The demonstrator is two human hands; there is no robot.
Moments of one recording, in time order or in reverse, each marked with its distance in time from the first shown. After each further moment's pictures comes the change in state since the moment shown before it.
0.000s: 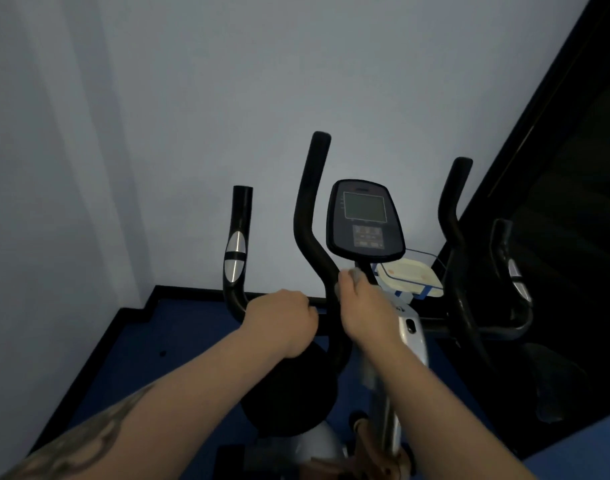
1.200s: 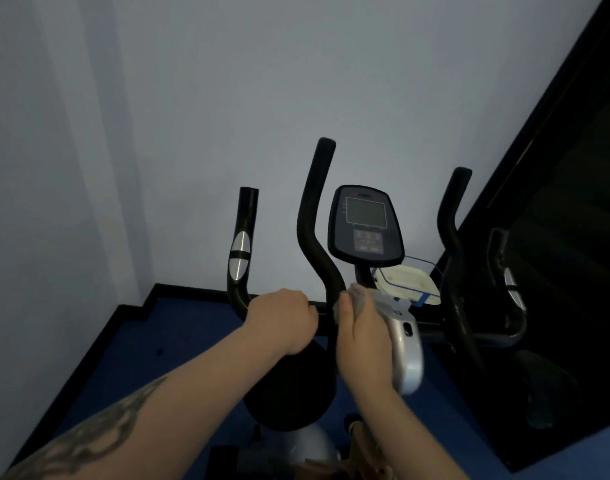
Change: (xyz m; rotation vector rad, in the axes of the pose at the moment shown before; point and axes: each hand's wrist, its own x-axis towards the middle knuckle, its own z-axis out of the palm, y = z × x) left_hand 0.000 -0.001 0.003 -0.006 0.039 -0.037; right_hand -0.043 0.008 0.018 0.087 0.275 -0.104
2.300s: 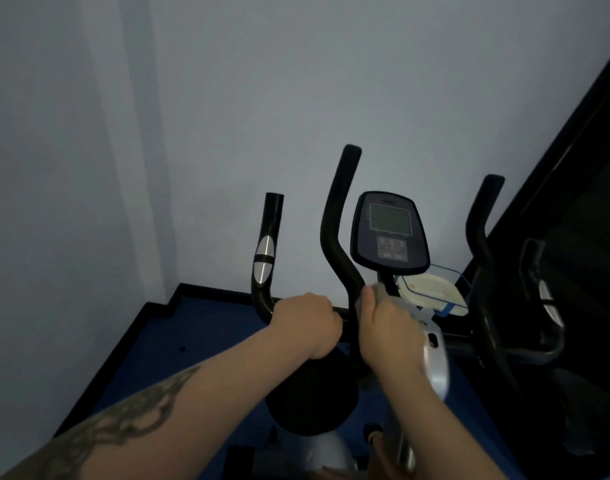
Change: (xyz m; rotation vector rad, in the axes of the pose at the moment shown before) left_hand -0.001 0.005 -0.006 0.036 -0.055 0.040; right_hand 0.023 -0.002 -0.005 -0.225 -0.100 0.017
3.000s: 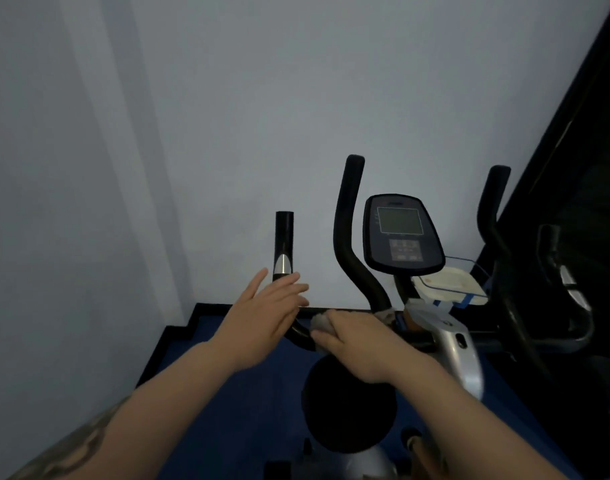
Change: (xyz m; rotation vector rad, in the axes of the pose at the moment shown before) left_hand -0.015 -0.121 -0.006 0.047 0.438 0.463; right_hand 0.001 -0.057 0.004 -0.171 -0.605 -0.466
